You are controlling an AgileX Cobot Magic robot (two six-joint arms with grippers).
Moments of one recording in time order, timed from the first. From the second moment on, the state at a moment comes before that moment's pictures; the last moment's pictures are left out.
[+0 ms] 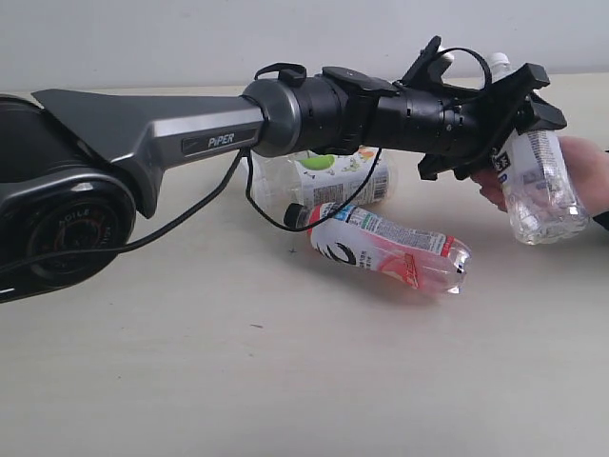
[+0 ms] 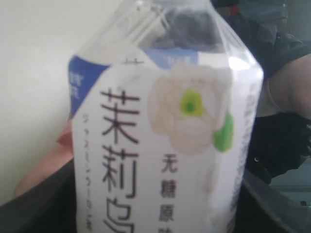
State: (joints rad) left arm -0.82 2.52 -2.05 -1.61 0.54 0.54; right arm 0.15 0.00 0.00 -0.13 0.29 0.16
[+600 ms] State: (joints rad) left arm -0.82 2.52 -2.05 -1.54 0.56 0.54; right arm 0.15 0.00 0.00 -0.13 0.29 0.16
